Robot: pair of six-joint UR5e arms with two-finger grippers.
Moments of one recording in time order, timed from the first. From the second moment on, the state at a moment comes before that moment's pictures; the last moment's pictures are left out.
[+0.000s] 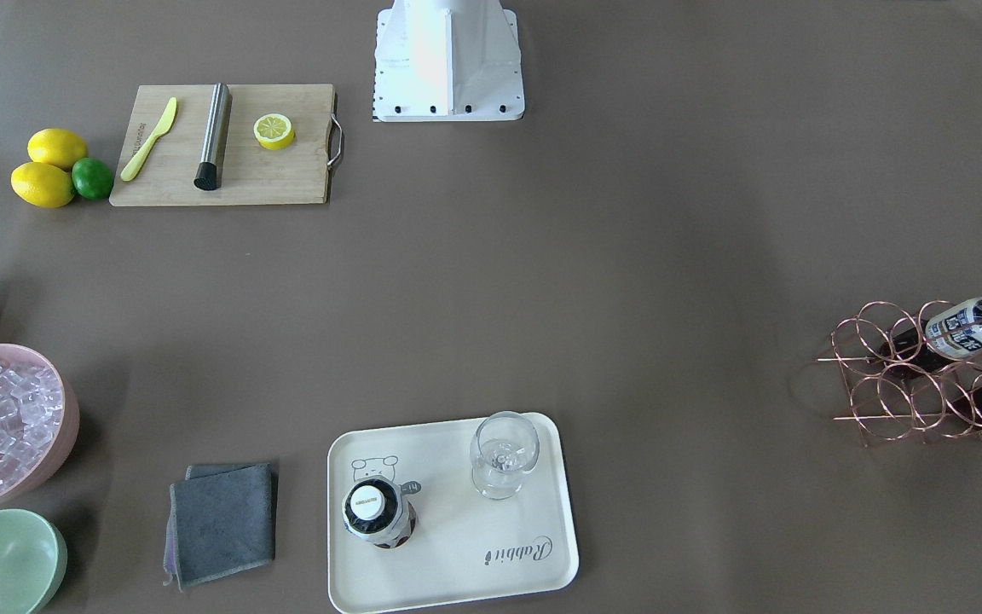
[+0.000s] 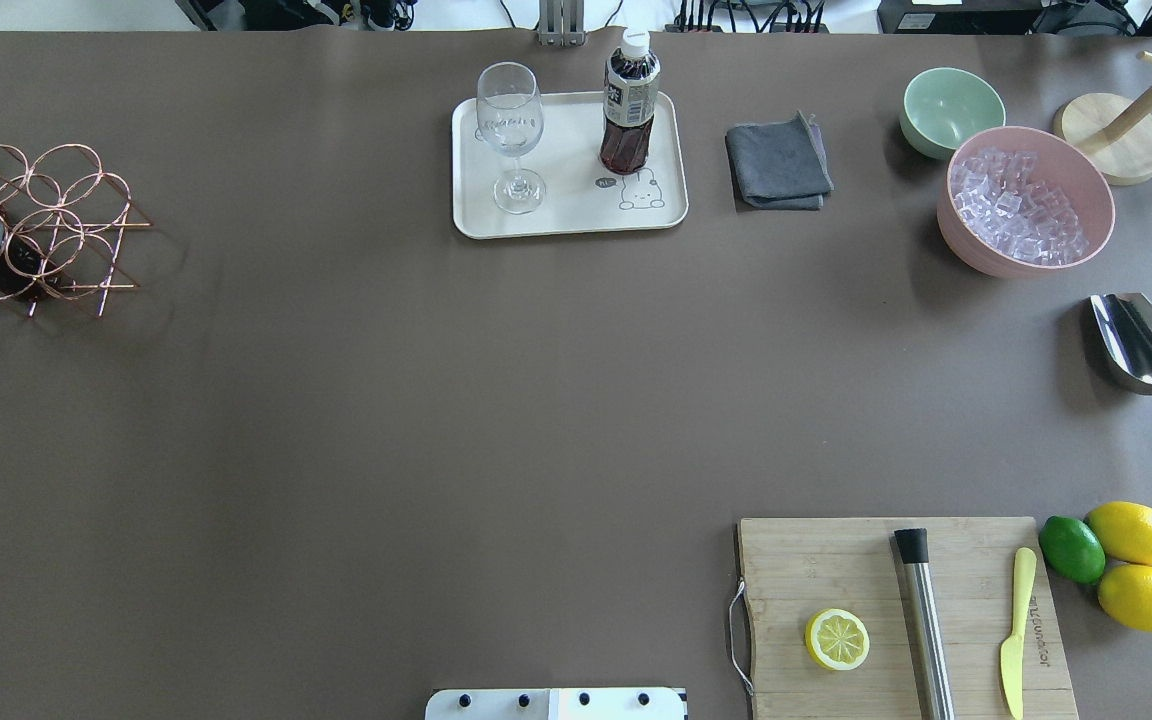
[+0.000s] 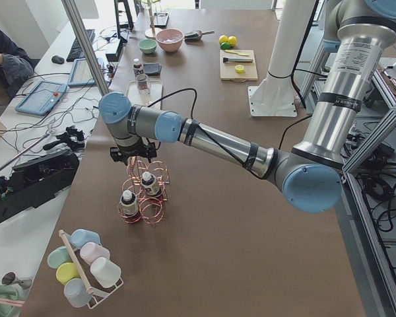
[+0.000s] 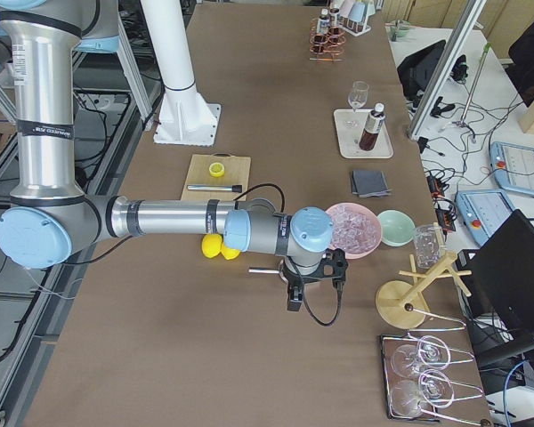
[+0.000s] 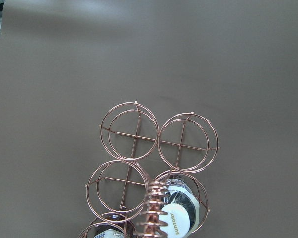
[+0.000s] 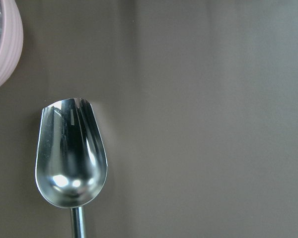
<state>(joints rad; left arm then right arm) -1.52 -1.87 -1.63 -1.42 -2.51 1.20 1.58 -1.61 1.66 -1.68 2.37 -0.01</state>
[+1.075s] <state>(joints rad) -1.75 -1.82 -1.50 -1.18 -2.54 1.18 1.63 -1.60 1.69 -1.77 2.36 0.00</state>
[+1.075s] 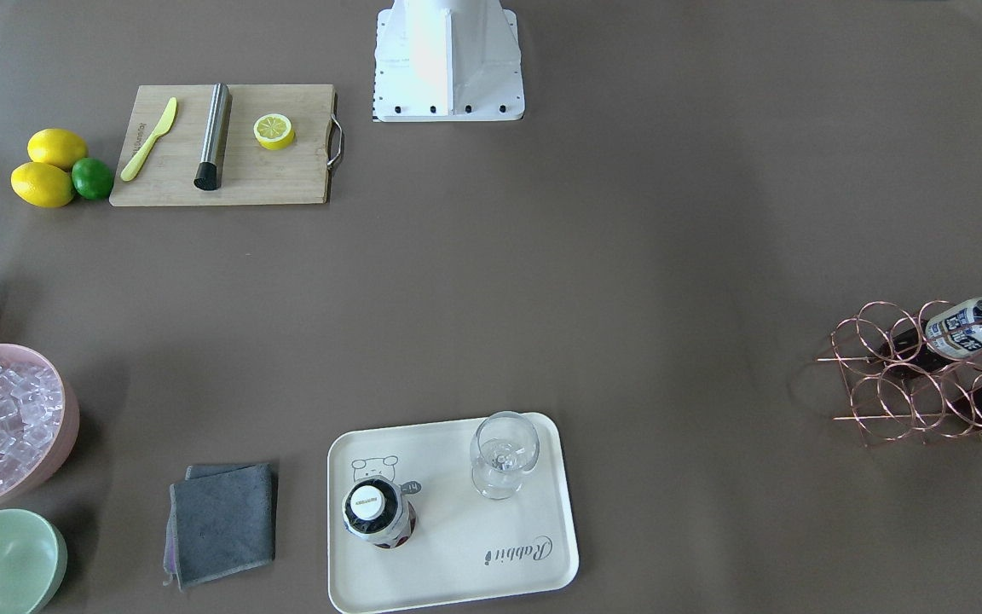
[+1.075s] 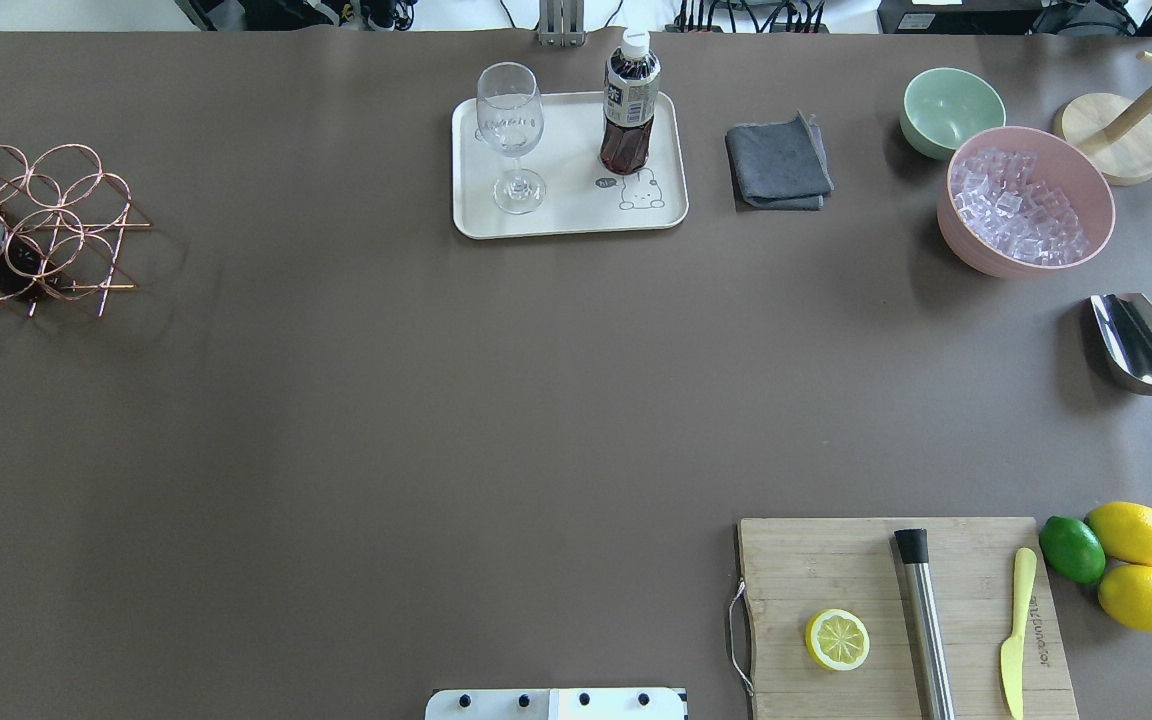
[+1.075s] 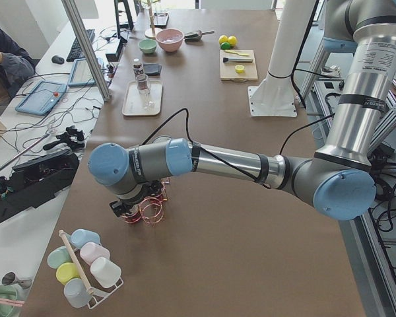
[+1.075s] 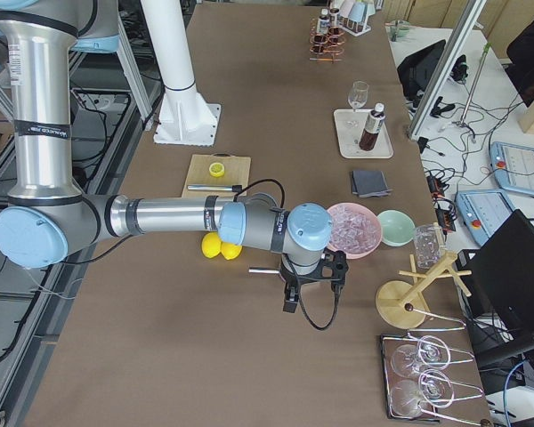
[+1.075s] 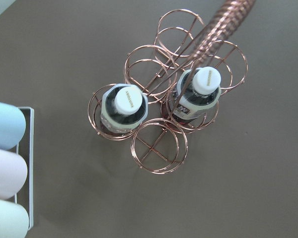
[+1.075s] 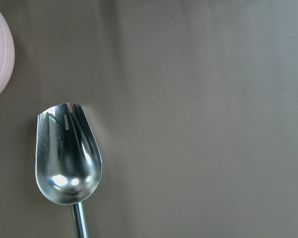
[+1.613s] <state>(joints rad) -1.75 -1.82 -1.44 -1.19 -2.54 0.70 1.62 -1.61 1.70 -1.78 2.35 0.00</state>
